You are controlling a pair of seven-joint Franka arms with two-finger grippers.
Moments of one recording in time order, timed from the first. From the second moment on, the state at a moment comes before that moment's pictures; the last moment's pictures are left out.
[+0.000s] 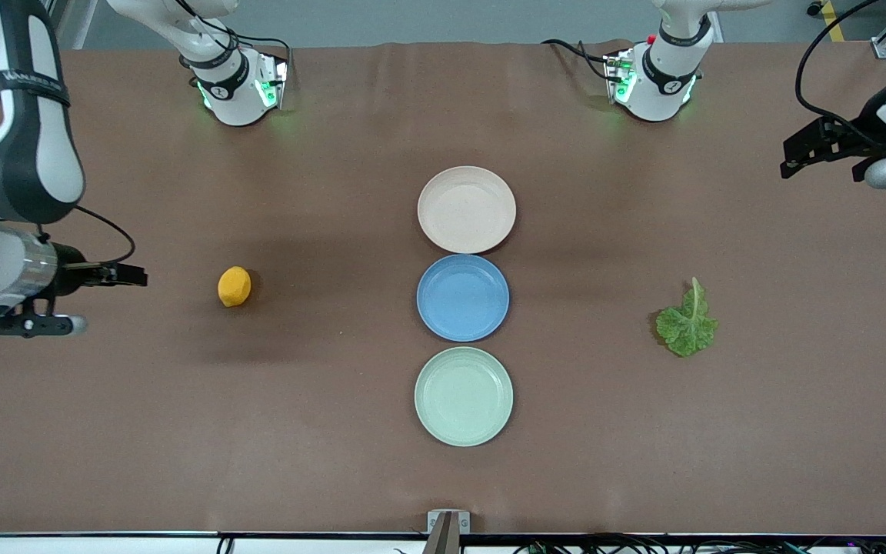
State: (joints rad) left arm 0.03 -0.08 -0.10 -1.60 -0.01 1.47 0.00; right arm 0.01 0.29 -0.06 -1.56 0.01 1.63 -0.04
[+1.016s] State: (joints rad) left arm 0.01 -0.12 -0.09 -1.65 -0.01 1.50 -0.02; right arm 0.00 0.28 -0.06 -1.35 -0.04 1.41 -0.04
